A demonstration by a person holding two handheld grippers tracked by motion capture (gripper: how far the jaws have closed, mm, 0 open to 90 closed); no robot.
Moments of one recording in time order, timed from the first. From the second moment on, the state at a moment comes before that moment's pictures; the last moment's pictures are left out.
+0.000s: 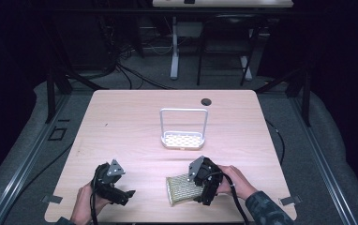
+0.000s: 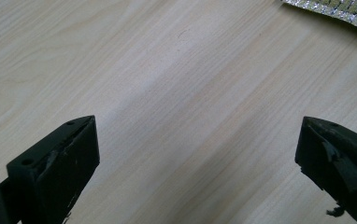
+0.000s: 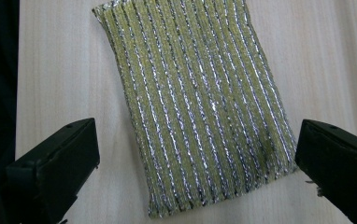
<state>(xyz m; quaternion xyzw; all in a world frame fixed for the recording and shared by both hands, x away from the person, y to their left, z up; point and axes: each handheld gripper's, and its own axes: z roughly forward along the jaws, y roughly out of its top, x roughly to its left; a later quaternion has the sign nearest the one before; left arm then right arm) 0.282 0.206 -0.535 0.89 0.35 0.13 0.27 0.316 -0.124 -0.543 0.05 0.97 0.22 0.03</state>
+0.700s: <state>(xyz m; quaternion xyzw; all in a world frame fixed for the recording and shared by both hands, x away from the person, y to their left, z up) 0.282 0.207 -0.535 0.89 0.35 0.13 0.27 0.326 -0.113 -0.557 0.04 0.98 0.19 0.03</state>
